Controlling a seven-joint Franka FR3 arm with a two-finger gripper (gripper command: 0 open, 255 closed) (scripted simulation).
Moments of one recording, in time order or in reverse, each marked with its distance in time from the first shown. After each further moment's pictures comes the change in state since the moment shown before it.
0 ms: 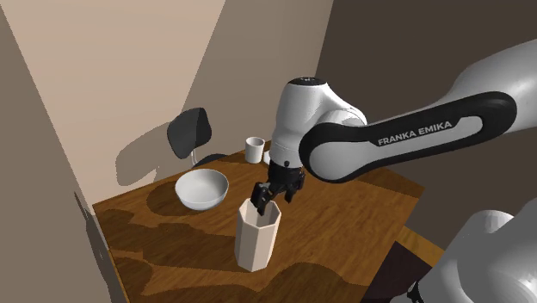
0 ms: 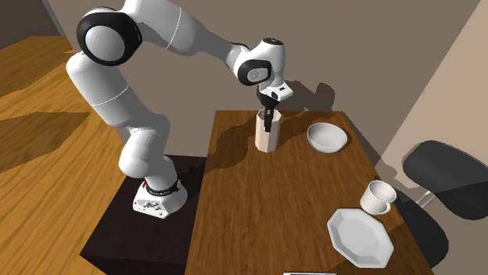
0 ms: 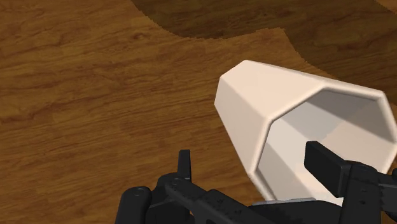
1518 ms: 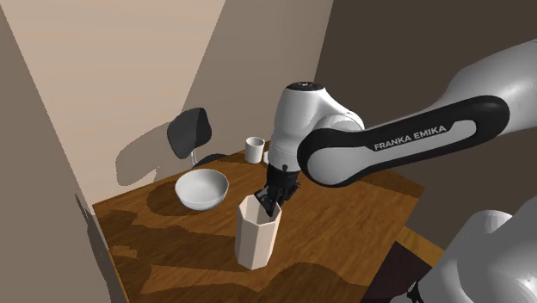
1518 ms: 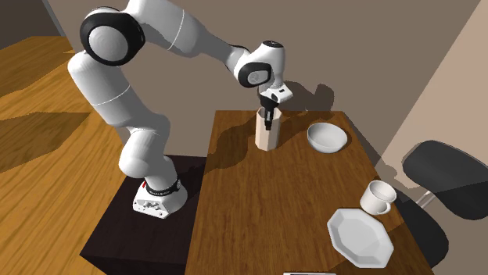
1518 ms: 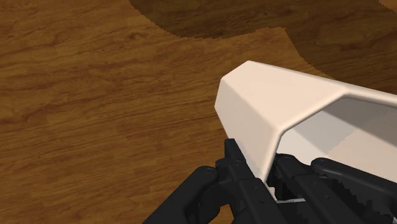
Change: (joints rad) arm 0.000 0.018 0.007 -0.008 -0.005 0.025 0.009
